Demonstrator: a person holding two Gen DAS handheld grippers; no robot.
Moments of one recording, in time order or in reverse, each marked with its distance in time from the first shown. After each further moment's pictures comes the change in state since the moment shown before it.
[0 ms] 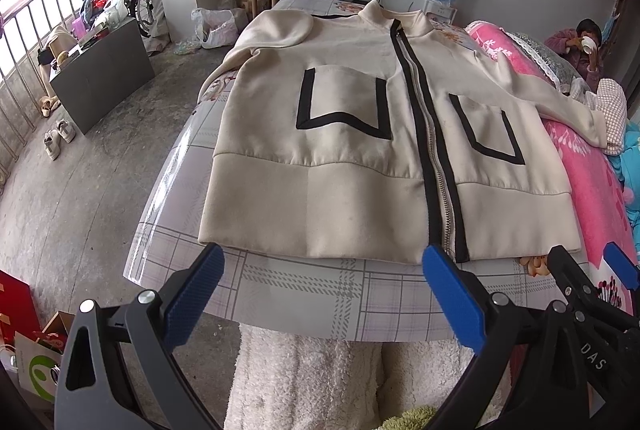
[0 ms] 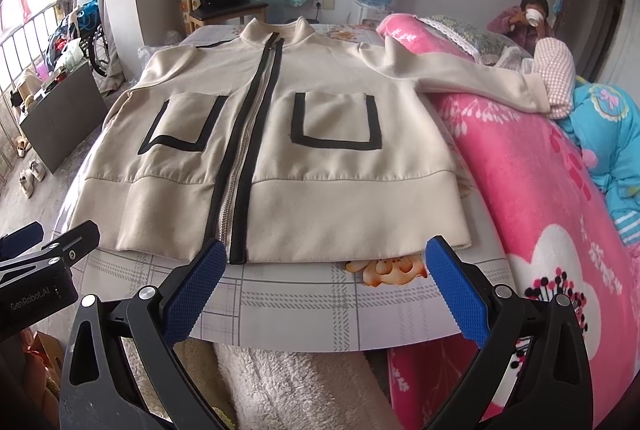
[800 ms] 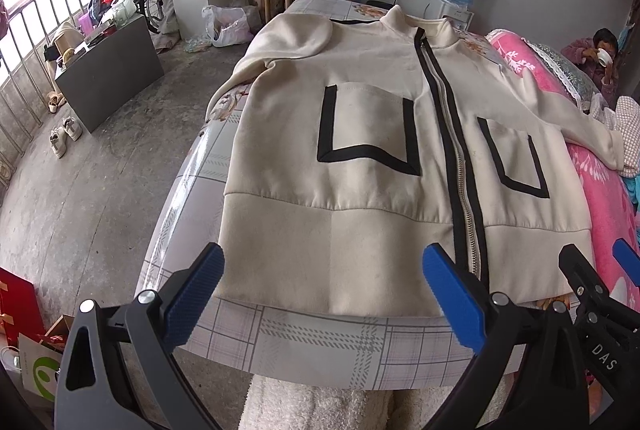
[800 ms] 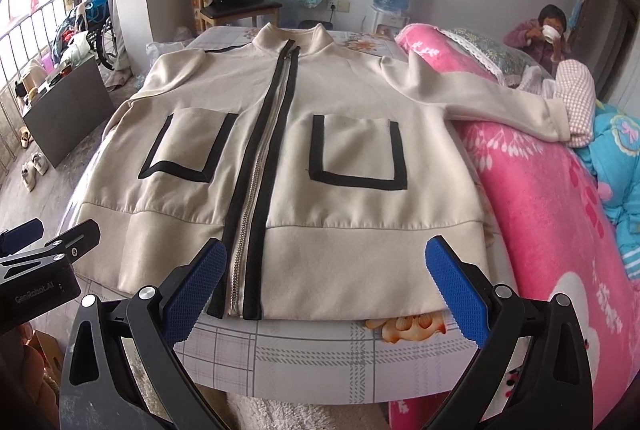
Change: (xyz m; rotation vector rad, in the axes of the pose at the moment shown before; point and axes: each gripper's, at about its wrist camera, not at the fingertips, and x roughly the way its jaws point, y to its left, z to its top) left arm 0.030 0.018 0.043 -0.034 0.010 0.036; right arm 0.027 0.019 0.045 -0.052 -0.004 0.025
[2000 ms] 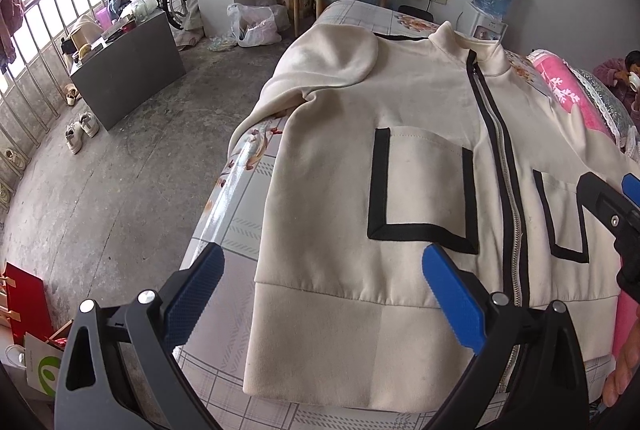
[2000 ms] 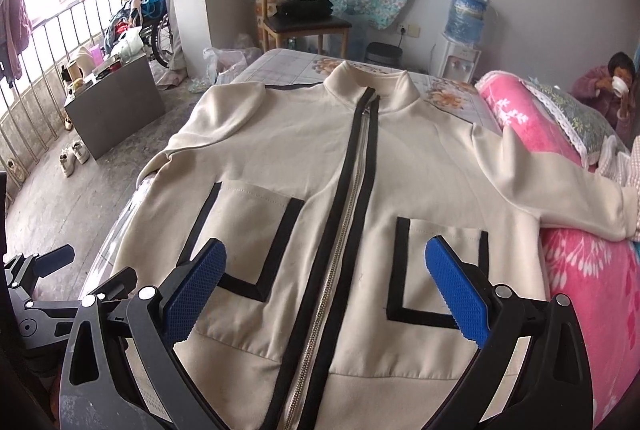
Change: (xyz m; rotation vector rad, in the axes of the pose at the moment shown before) left arm 0.043 0.030 0.063 -0.056 0.007 0.083; right arm 0.057 0.049 0.106 -0.138 -0.048 0.200
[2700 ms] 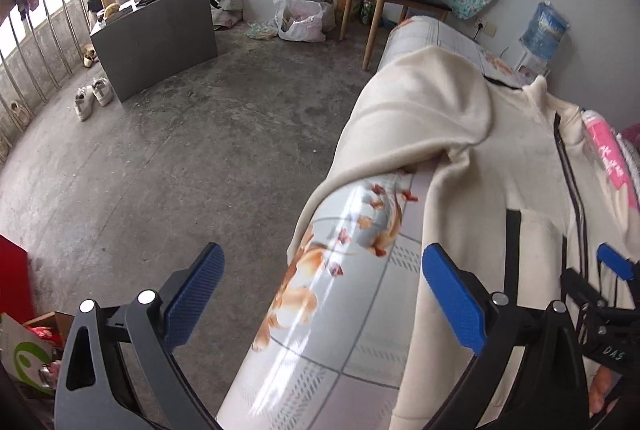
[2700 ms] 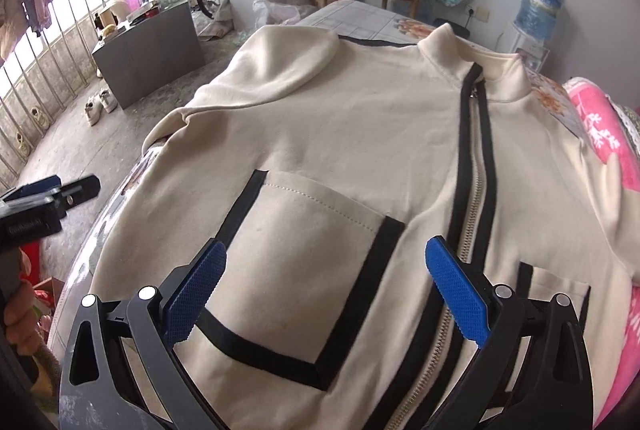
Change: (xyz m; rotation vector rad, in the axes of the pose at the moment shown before) left arm 0.079 0.126 0.050 -0.205 -0.029 -0.031; right arm 0.113 0.064 0.016 -0.152 0.129 0.142
